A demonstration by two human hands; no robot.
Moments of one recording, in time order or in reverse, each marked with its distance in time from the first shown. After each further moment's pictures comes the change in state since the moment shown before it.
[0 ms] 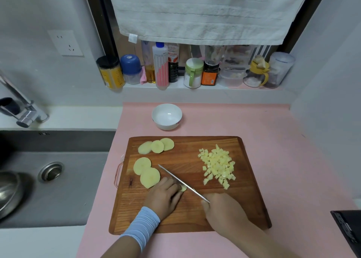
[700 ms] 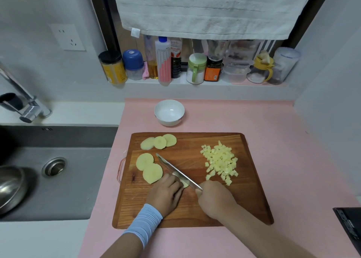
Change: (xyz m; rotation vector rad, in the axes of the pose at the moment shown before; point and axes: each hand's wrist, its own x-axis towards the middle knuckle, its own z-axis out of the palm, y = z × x) left_hand -0.007 -0.002 0.004 0.041 0.012 0.018; right_hand 0.028 -0.022 0.003 0.011 -0.089 0.074
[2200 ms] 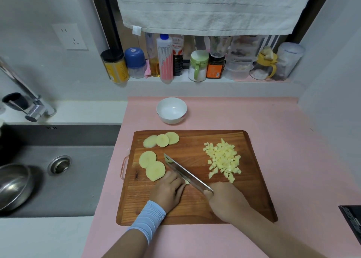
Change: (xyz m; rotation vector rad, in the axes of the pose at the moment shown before) left_hand 0.003 0.004 -0.004 -0.092 0.043 -0.027; right_hand -0.018 0.014 -0.009 0.013 0.009 0.017
